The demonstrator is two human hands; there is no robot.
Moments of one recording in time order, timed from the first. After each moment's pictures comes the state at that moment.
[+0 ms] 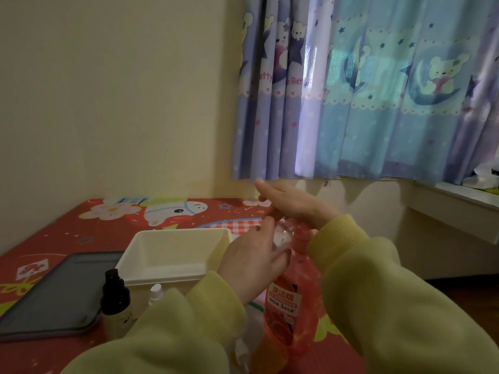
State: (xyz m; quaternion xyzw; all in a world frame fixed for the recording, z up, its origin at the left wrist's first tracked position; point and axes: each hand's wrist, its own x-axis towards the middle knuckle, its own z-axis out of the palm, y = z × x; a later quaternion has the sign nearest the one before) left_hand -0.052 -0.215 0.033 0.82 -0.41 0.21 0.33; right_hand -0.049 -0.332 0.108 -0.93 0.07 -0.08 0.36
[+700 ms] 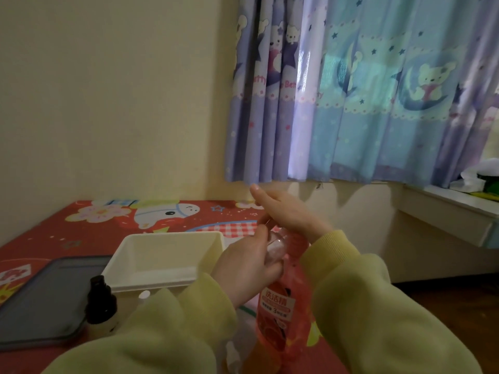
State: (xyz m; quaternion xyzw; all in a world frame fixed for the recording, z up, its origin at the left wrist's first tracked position) left_hand -0.048 -0.218 0.036 0.84 -0.42 0.13 0.32; right_hand -0.051 -0.335 0.098 -0.92 0.05 -0.14 0.37
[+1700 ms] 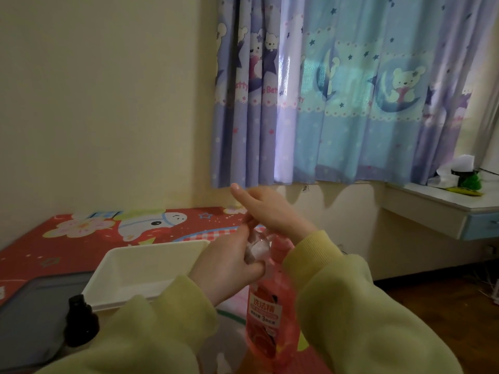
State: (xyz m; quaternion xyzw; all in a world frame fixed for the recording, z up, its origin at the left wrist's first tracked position) left_hand -0.039 -0.212 0.048 0.82 -0.43 0.11 0.35; right_hand -0.055 -0.329 0.107 -0.92 0.04 -0.20 0.33
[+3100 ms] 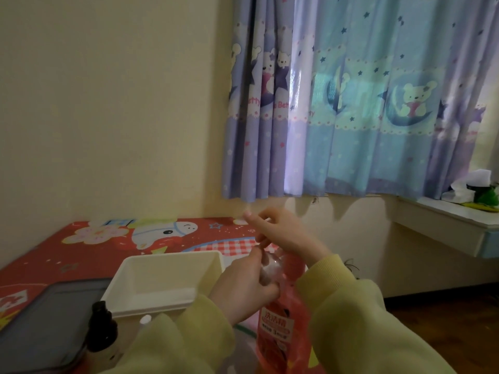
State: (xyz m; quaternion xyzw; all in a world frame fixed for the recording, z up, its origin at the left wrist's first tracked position) left_hand -0.042 -0.215 0.035 0.82 -0.42 0.02 0.38; right_hand -0.053 -0.337 0.092 -0.90 0.04 -0.21 0.37
